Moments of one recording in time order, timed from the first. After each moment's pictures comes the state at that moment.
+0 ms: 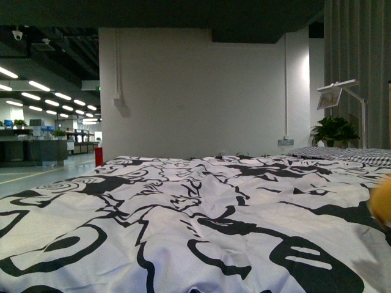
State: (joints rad) left arm 0.00 0.00 0.01 0.00 0.00 0.00; right arm -0.17 0.50 0.35 0.14 -0.16 0.03
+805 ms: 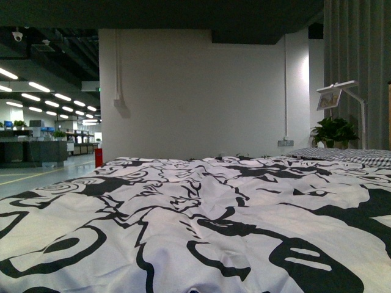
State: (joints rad) left arm 0.00 0.00 0.01 0.00 0.00 0.00; right arm 0.00 0.25 0.09 0.17 0.00 0.01
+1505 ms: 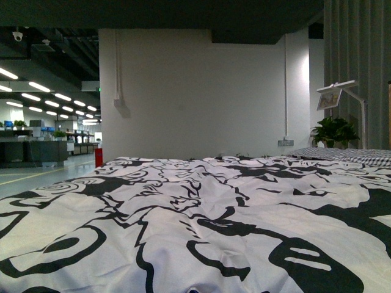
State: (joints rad) left arm 0.00 0.00 0.01 0.00 0.00 0.00; right arm 0.00 0.00 0.01 0.00 0.00 0.01
